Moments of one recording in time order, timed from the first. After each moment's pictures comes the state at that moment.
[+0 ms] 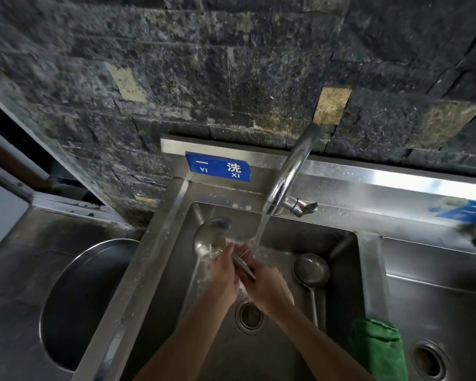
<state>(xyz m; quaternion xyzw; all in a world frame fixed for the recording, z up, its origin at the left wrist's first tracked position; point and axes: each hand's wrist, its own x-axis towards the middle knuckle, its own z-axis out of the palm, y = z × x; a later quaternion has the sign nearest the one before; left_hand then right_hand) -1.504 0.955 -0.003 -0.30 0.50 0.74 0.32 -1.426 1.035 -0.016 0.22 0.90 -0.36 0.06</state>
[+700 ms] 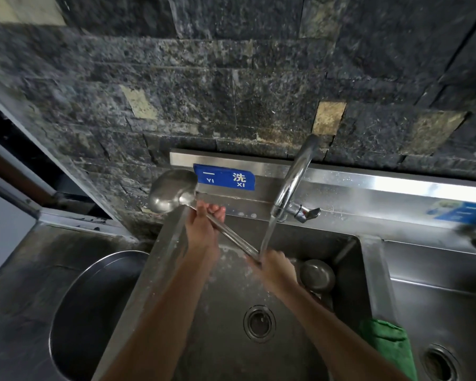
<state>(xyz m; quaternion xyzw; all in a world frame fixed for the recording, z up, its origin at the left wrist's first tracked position) -1.584 0.932 0.074 -0.18 0.52 0.82 0.15 -1.457 1.047 -0.005 0.24 0.92 -0.30 0.06</state>
